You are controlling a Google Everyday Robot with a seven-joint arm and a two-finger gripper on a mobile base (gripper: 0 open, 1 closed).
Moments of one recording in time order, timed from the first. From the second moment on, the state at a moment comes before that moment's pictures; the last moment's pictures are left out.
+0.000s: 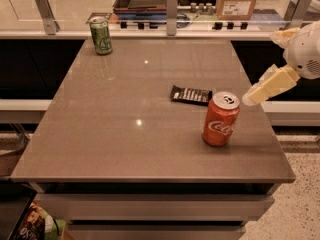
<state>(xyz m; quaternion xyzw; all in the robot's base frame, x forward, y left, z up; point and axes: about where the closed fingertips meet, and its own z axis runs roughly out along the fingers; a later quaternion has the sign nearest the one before) 0.542 -0.225 0.954 -0.50 0.76 0.03 0.41</state>
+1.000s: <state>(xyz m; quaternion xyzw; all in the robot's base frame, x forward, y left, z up) 0.573 -0.234 0.912 -0.46 0.76 0.08 0.46</state>
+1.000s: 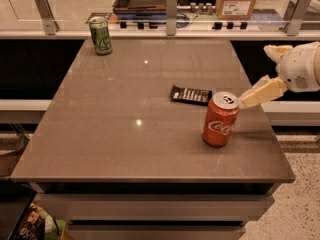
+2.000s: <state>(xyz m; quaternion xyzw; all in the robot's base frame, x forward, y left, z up) 0.575 -0.181 0.890 -0.46 0.73 0.17 0.48</state>
